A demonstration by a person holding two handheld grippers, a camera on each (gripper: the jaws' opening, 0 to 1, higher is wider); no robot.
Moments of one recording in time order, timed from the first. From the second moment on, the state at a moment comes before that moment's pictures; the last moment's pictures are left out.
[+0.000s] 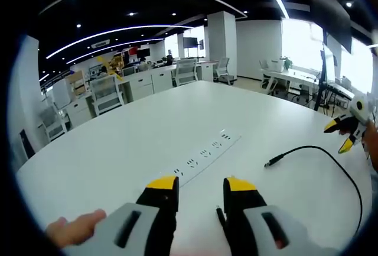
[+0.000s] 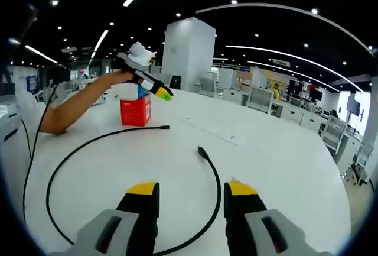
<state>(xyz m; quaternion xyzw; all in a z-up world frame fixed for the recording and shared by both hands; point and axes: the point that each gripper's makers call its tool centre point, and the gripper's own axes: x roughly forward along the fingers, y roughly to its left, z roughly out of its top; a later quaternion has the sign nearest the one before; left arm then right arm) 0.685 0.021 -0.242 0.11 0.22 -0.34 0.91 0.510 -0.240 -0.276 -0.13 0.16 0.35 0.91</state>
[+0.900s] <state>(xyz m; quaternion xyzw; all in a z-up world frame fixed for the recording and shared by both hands) 0.685 0.021 -0.241 0.11 0.22 -0.34 0.91 0.537 -0.249 -0.283 -0.11 0.17 0.34 0.92</state>
